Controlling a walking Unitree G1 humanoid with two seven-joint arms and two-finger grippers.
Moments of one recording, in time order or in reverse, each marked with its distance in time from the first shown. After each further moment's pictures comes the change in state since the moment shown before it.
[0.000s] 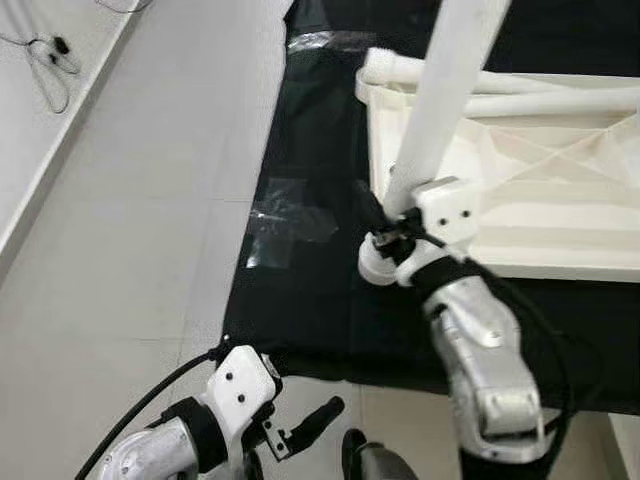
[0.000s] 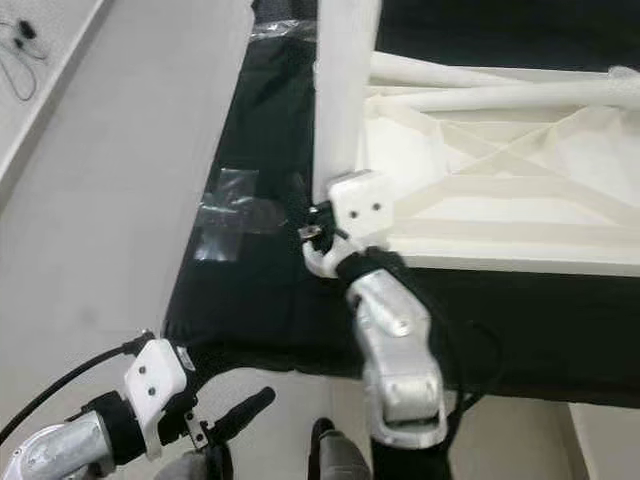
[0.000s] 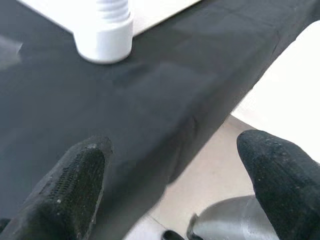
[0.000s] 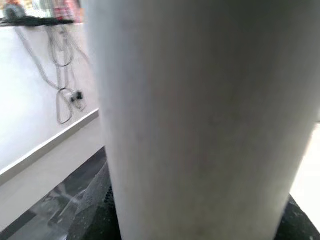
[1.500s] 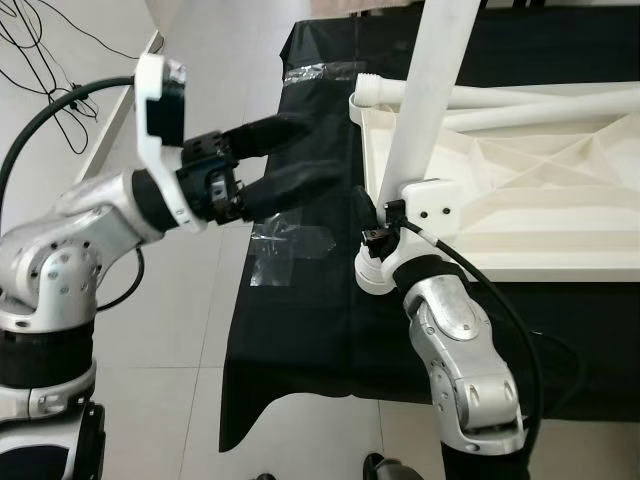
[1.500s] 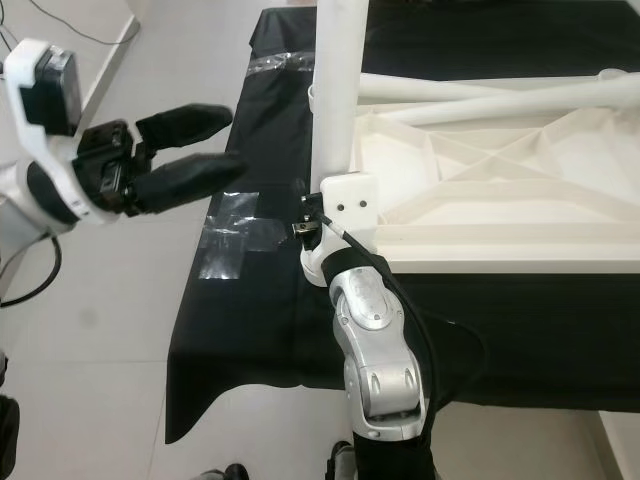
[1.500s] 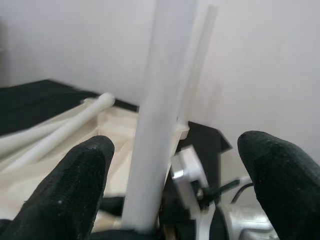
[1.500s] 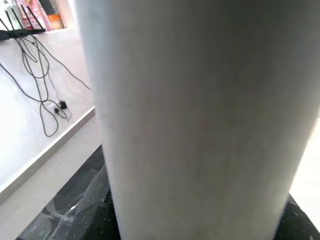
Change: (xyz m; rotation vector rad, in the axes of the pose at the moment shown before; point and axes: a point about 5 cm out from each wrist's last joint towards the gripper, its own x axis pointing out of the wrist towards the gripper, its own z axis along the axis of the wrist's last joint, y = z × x) left arm 0.034 0.131 0.179 -0.077 -0.444 -0.464; right arm 0.006 0.004 -0.011 0.073 0.098 -0.097
